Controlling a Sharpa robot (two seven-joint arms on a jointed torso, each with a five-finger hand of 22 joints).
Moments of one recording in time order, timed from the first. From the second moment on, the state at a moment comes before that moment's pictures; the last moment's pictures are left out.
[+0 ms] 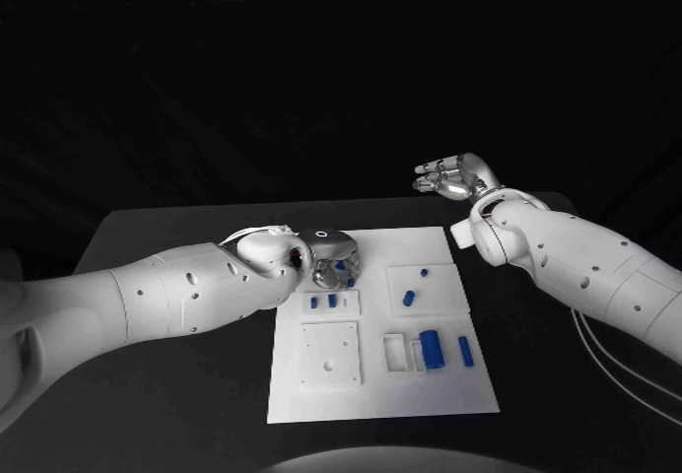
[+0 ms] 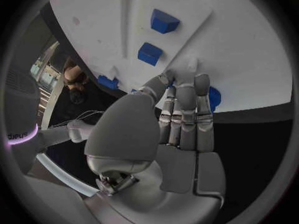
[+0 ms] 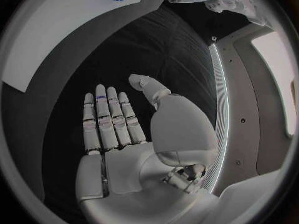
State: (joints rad) left arm 1.25 -0.47 -0.24 1.20 -1.57 -0.18 0.07; left_hand 1.40 -0.11 0.29 -0.12 0.21 1.12 0.10 0.06 0.07 1.17 0.08 0.06 0.06 1.30 -0.01 1.18 0.39 0.12 1.24 -0.02 0.41 1.31; right arm 1.02 -0.60 0.31 1.04 -0.84 -0.39 0.13; right_hand 1.22 -0.13 0.40 -0.23 0.60 0.96 0.17 0.06 0.06 1.08 0.15 0.07 0.06 1.08 0.15 0.07 0.06 0.04 0.80 0.15 0.07 0.06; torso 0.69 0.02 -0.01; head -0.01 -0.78
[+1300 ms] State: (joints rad) left arm 1.24 -0.46 -0.24 1.18 -1.57 -0.19 0.07; left_hand 1.41 -0.03 0.27 -0.10 0.19 1.23 0.09 0.06 0.06 1.32 0.03 0.06 0.06 1.36 -0.05 1.20 0.40 0.11 1.26 -0.06 0.45 1.31; right arm 1.02 -0.60 0.31 1.04 -0.84 -0.39 0.13; right_hand 1.22 -0.13 0.41 -0.23 0.60 0.96 0.17 0.06 0.06 1.08 0.15 0.07 0.06 1.08 0.15 0.07 0.06 0.04 0.80 0.15 0.07 0.06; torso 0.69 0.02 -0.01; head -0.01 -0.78
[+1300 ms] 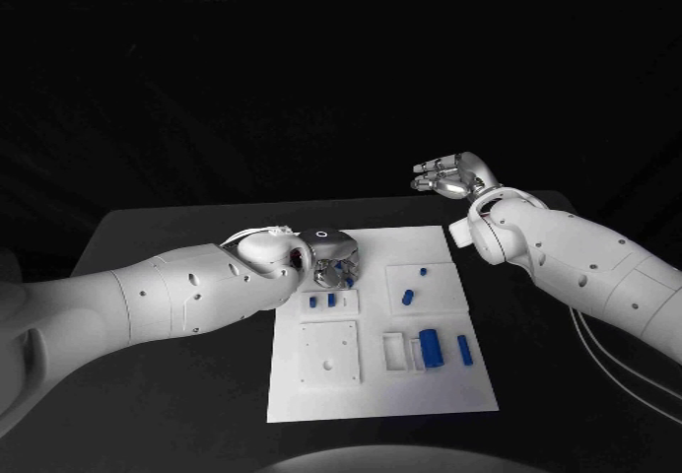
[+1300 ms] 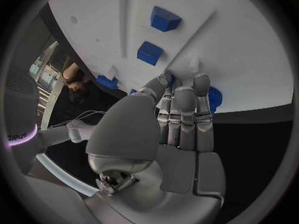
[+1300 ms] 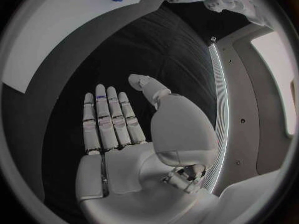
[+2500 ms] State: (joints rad) left arm 1.24 -0.65 -0.17 1.35 -1.44 -0.22 0.03; left_hand 1.40 -0.03 0.29 -0.11 0.18 1.23 0.08 0.06 0.07 1.31 0.03 0.06 0.06 1.36 -0.05 1.18 0.41 0.10 1.26 -0.06 0.46 1.31; right arm 1.02 -0.61 0.31 1.04 -0.84 -0.38 0.13; right_hand 1.22 -0.13 0.41 -0.23 0.60 0.96 0.17 0.06 0.06 1.08 0.15 0.07 0.06 1.08 0.15 0.07 0.06 0.04 0.80 0.15 0.07 0.06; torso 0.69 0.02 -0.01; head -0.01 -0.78
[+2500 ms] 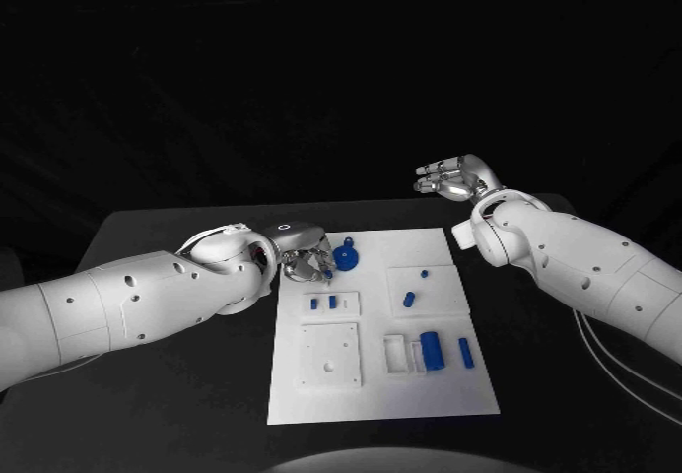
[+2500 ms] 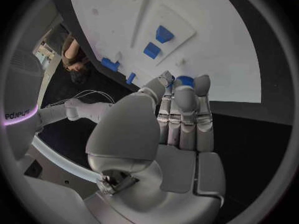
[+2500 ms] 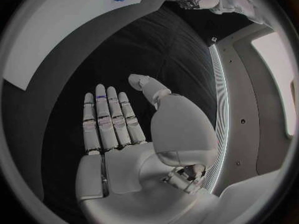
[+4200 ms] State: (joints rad) left arm 1.24 -0.62 -0.20 1.29 -1.42 -0.15 0.02; left_hand 1.40 -0.03 0.29 -0.11 0.18 1.22 0.09 0.06 0.07 1.31 0.03 0.06 0.06 1.36 -0.05 1.18 0.41 0.09 1.26 -0.06 0.46 1.31; right arm 1.02 -0.61 0.31 1.04 -0.84 -0.38 0.13; right_hand 1.22 -0.13 0.41 -0.23 0.60 0.96 0.17 0.06 0.06 1.08 0.15 0.07 0.06 1.08 0.15 0.07 0.06 0.04 0.80 0.15 0.07 0.06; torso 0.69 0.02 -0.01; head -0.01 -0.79
